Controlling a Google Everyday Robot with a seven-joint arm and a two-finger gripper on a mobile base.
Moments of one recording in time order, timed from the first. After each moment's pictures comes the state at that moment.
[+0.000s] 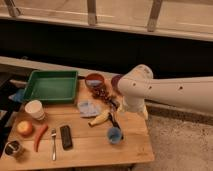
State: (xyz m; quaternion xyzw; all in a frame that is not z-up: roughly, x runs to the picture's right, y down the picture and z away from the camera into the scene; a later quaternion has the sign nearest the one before) arm 0.141 0.126 0.695 -0.16 0.27 0.74 0.59
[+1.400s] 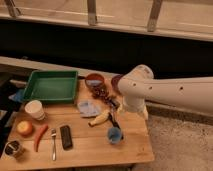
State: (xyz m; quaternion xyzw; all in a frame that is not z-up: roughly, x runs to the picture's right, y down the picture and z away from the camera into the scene) arm 0.139 0.123 0.692 -0.15 0.26 0.74 0.60
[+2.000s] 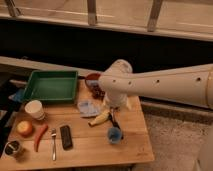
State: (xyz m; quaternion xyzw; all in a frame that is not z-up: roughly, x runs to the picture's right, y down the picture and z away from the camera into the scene) arm 0.045 0.093 0.711 -0.17 0.22 0.71 0.65
